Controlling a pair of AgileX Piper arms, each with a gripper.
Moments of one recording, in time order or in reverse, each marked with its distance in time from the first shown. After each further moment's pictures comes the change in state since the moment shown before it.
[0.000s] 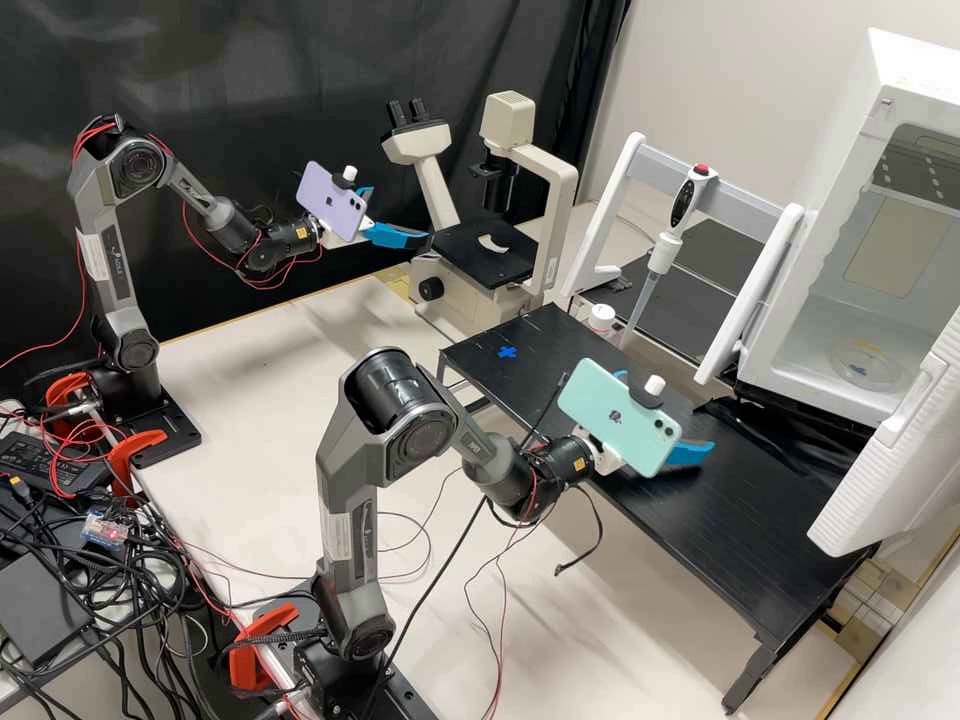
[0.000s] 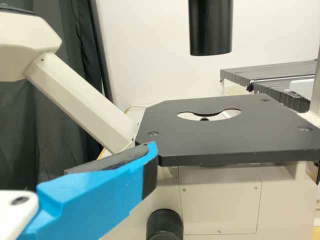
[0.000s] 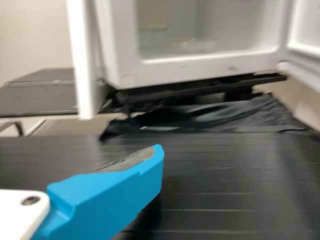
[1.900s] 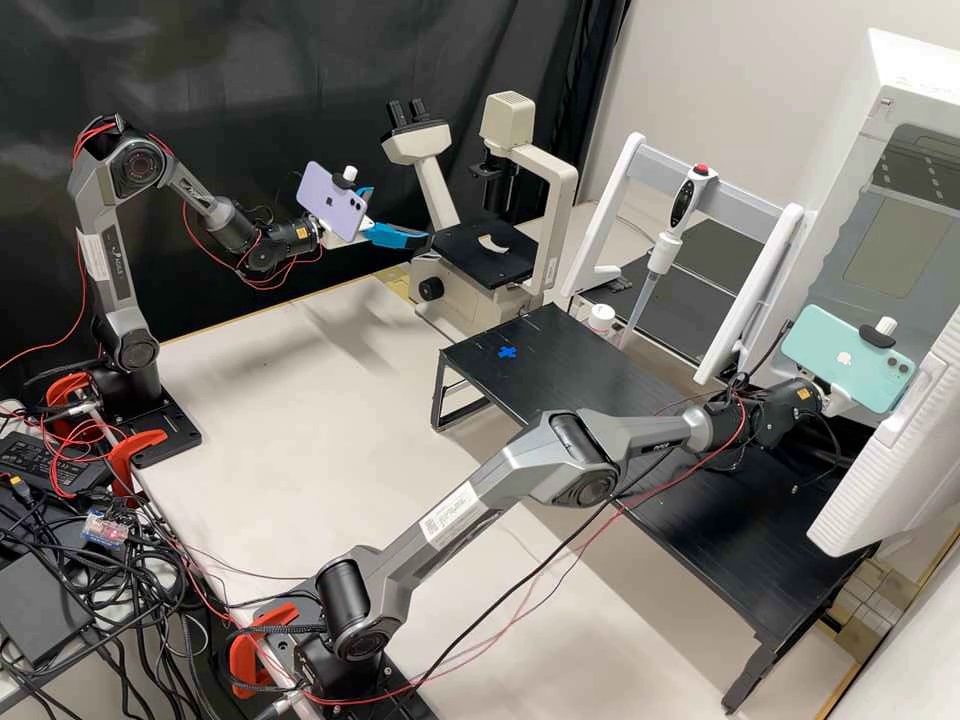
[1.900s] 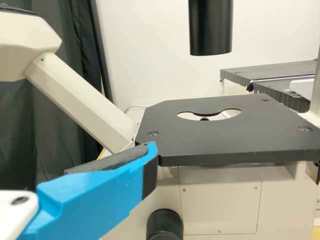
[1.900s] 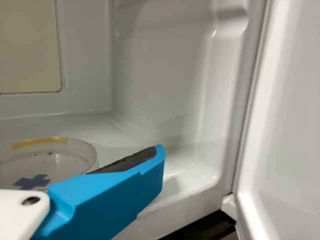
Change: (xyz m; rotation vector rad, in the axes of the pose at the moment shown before) left arm 0.000 0.000 0.000 0.000 0.000 0.000; right arm 0.281 0.106 0.018 -0.089 -0.034 0.139
